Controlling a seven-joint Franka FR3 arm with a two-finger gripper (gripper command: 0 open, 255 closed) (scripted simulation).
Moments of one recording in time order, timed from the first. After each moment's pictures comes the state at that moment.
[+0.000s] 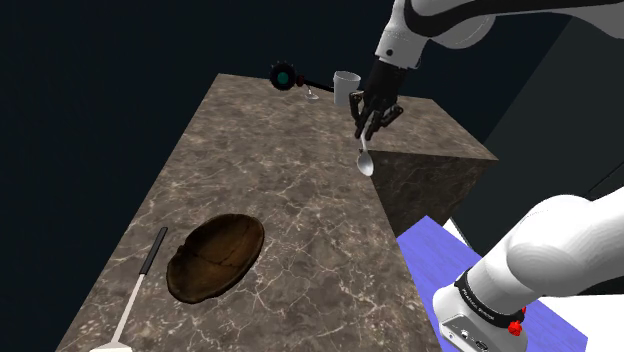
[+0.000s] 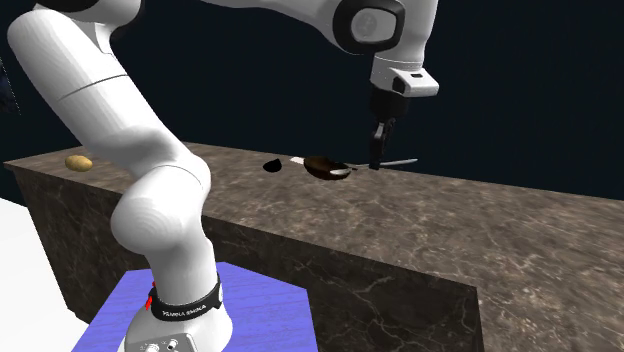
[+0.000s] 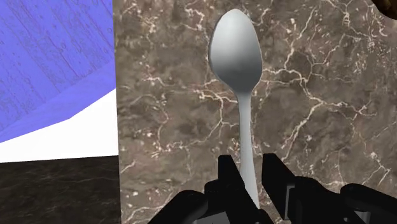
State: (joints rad) arm -0.01 -0.44 0.09 -2.32 0.25 1.85 0.56
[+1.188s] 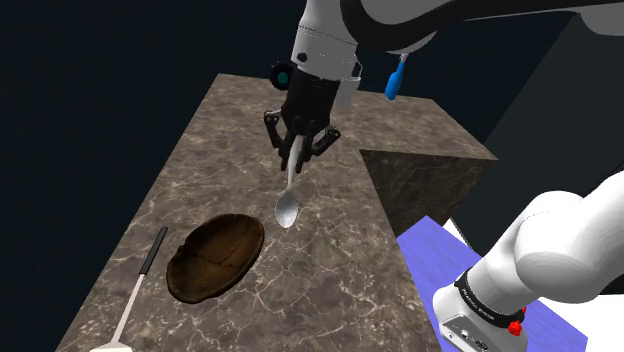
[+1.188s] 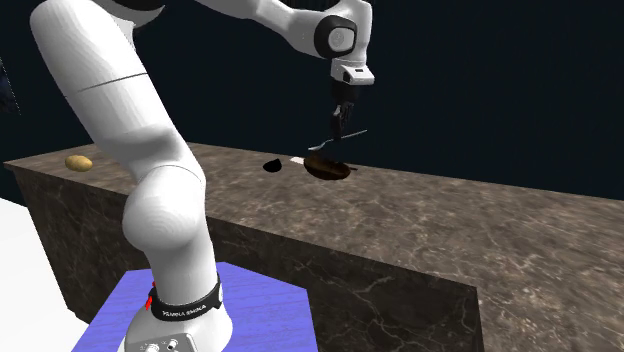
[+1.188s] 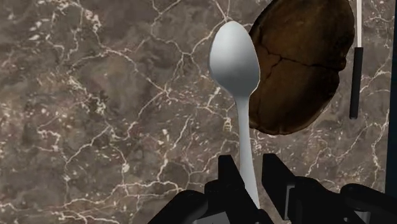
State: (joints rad) arm 0.15 -0.28 0.42 -2.16 0.33 1.95 1.01
